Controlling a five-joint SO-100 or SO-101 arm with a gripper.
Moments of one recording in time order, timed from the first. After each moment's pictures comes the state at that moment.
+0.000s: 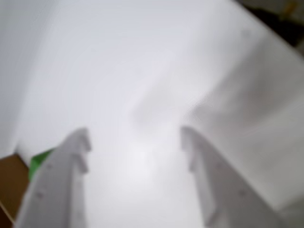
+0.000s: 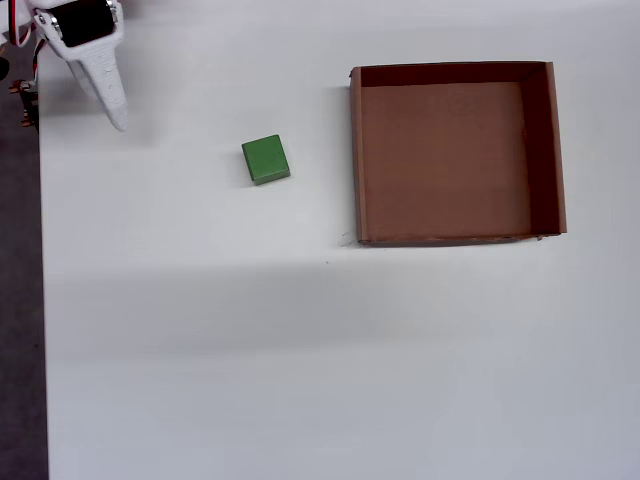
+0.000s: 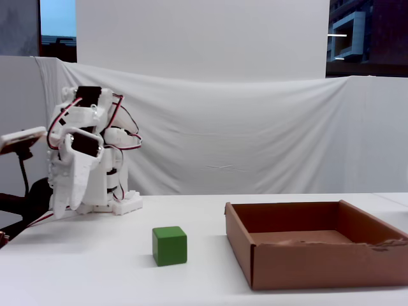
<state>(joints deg) 10.4 182.2 170.6 67.8 -28.7</state>
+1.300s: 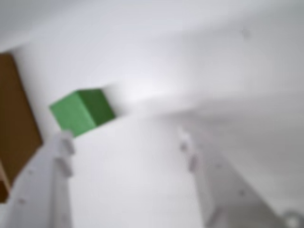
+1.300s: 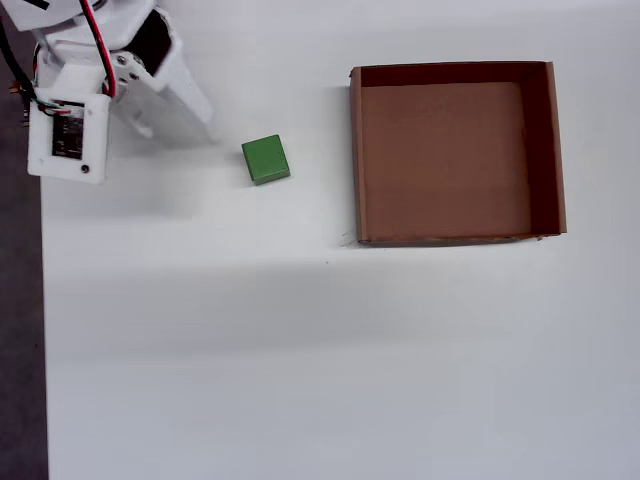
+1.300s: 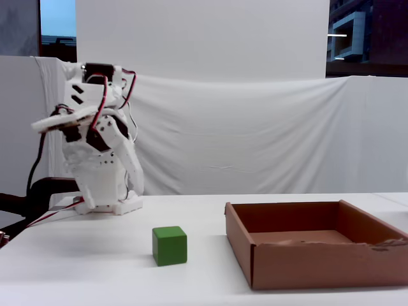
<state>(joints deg) -9.8 144.3 149.1 45.1 -47.8</state>
